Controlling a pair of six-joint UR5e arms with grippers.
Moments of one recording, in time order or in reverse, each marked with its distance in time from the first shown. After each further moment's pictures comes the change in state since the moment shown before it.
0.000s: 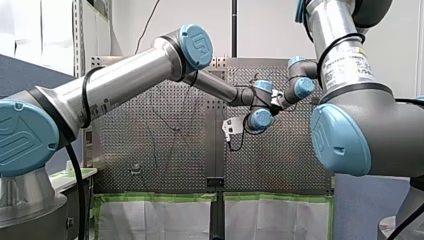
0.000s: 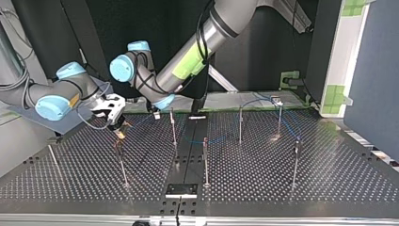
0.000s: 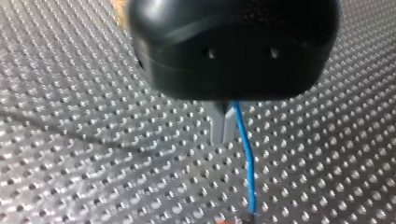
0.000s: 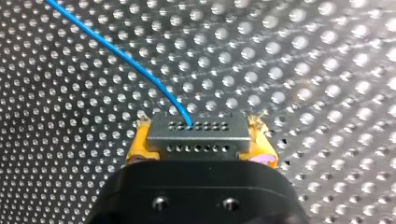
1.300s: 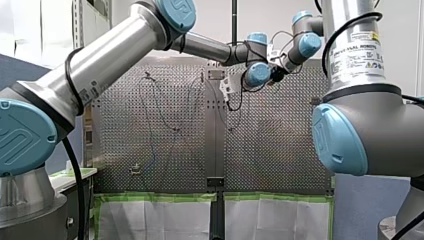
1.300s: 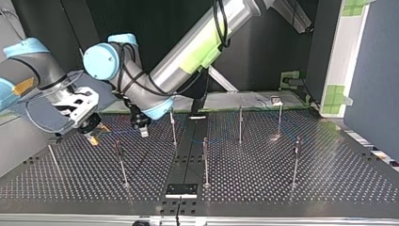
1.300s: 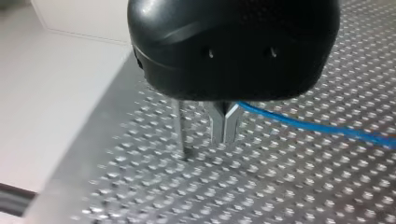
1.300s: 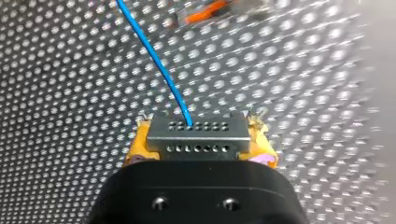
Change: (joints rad) left arm -0.011 0.243 0.003 -0.039 -0.003 0.069; right arm -0.006 -0.273 -0.001 0.191 0.050 0.117
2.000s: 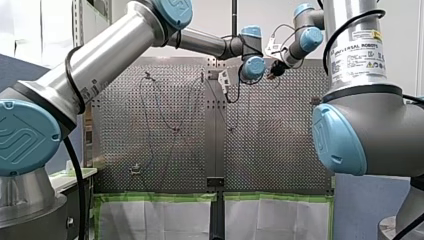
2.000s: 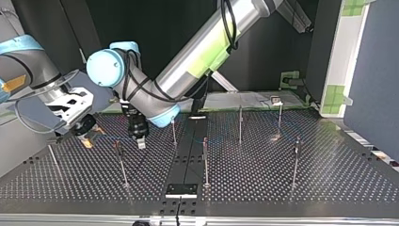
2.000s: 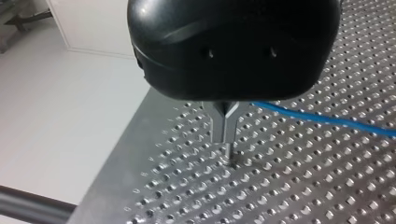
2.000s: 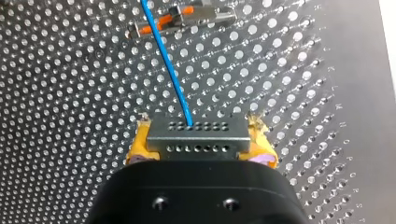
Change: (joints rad) left arm 0.034 0.019 0.015 0.053 0.075 0.059; right arm -0.007 -0.020 -0.006 -0.006 0.000 0.024
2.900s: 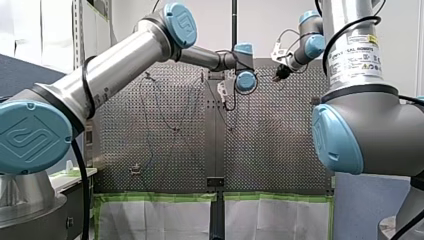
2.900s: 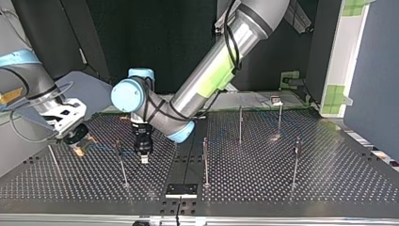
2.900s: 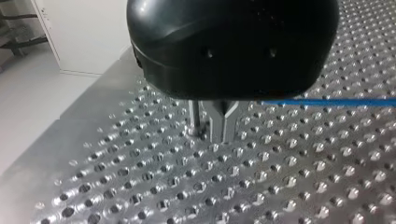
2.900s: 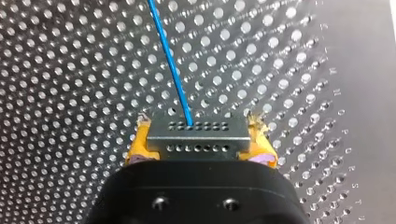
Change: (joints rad) left arm 0.095 -0.102 0.091 0.040 0.209 -0.001; right arm -0.053 0.070 -0.057 -0.051 -0.028 -0.001
